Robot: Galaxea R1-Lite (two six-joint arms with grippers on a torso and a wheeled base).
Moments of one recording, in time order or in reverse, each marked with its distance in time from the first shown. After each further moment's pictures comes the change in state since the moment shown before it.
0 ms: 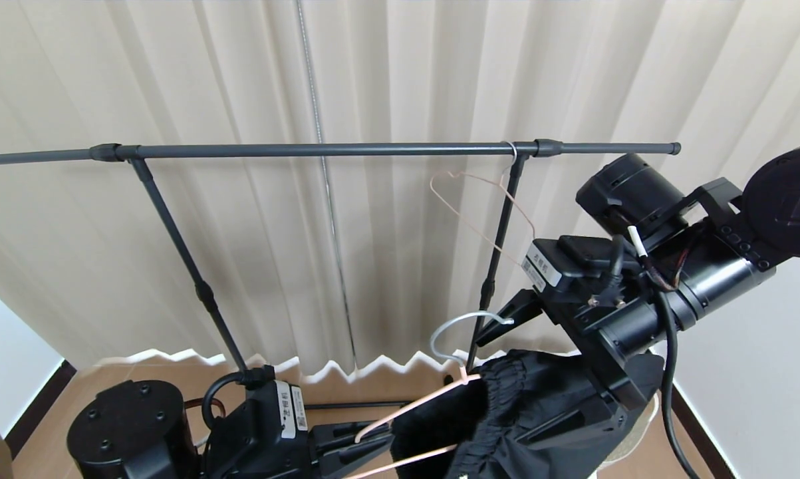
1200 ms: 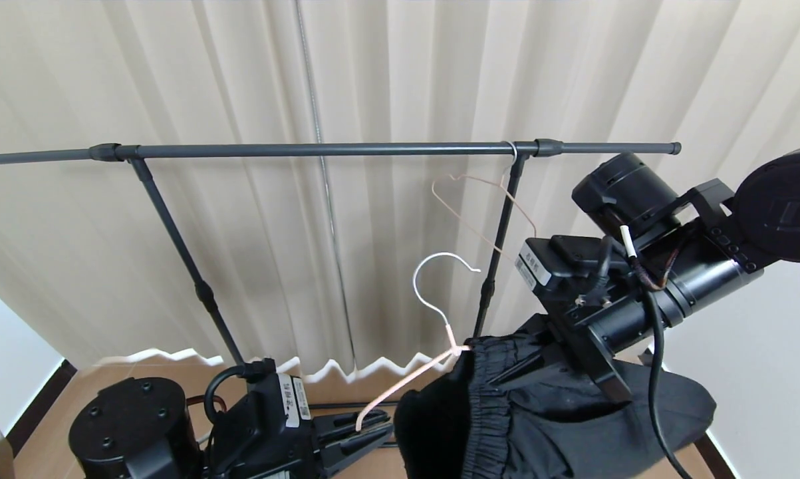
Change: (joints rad) left arm -0.009 -0.003 -0.011 0.000 0.048 -0.005; right arm -0.019 0.006 0.011 -0.057 -0.022 0.005
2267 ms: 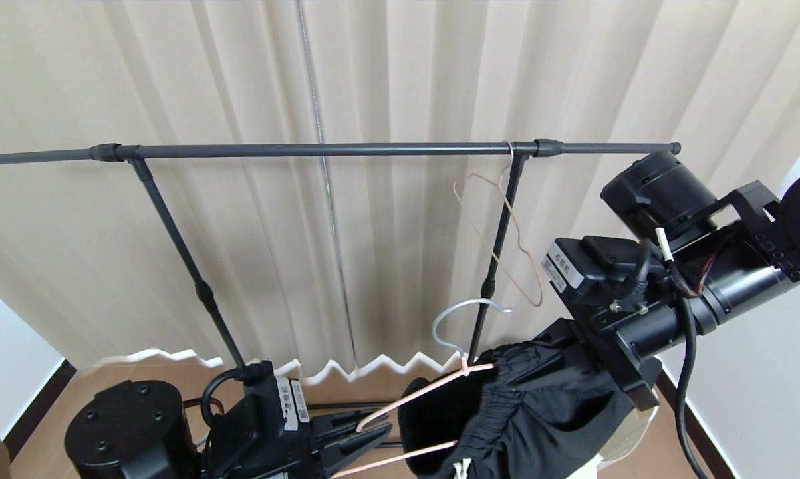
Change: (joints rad) left arm 0.003 -0.001 0.009 0.000 0.017 0.012; right arm -0.008 -0.070 0.073 -0.023 -0.001 0.001
